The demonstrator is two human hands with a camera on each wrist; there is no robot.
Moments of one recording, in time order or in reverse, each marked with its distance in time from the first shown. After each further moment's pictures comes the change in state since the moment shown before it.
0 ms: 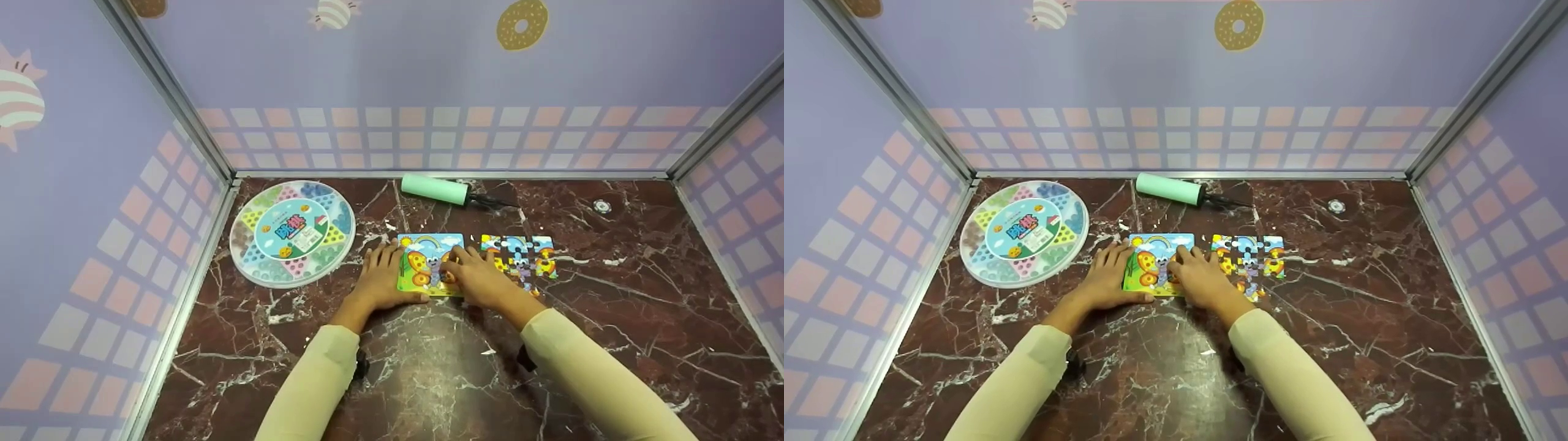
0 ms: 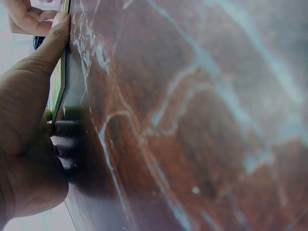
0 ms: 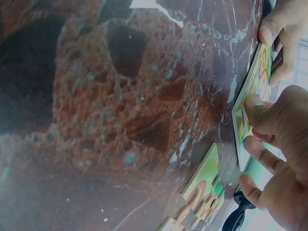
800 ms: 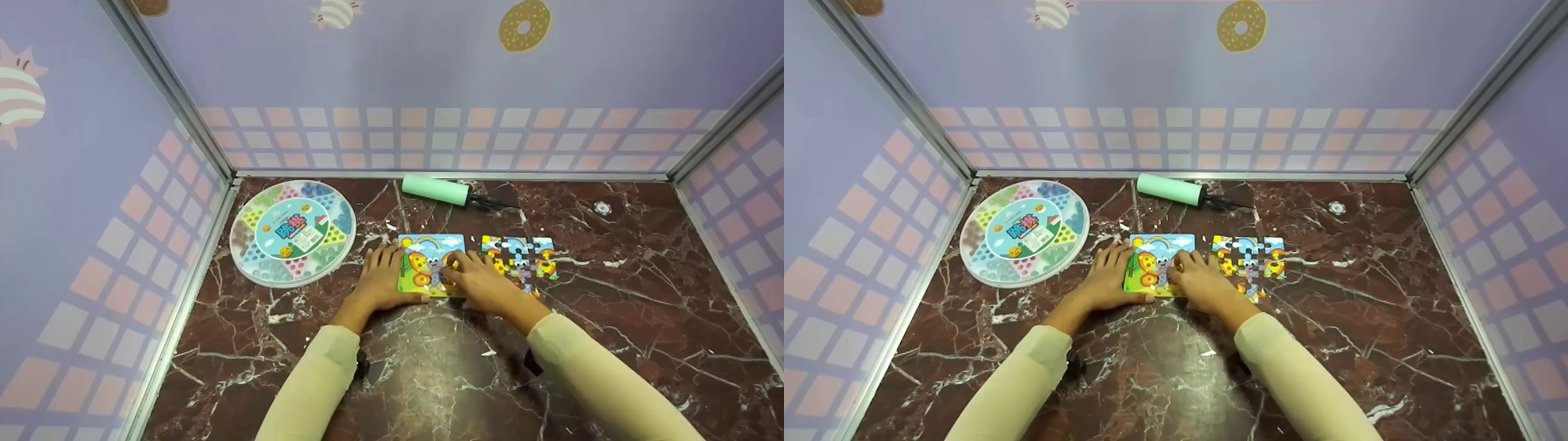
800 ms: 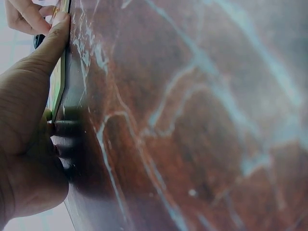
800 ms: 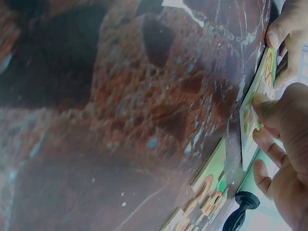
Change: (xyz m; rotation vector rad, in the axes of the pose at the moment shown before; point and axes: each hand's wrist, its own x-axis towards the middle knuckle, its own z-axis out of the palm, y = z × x) left_hand 0.001 -0.002 0.002 0.002 -0.003 -0.009; right_hand -0.009 0.002 -0.001 -0.093 0.026 -0.156
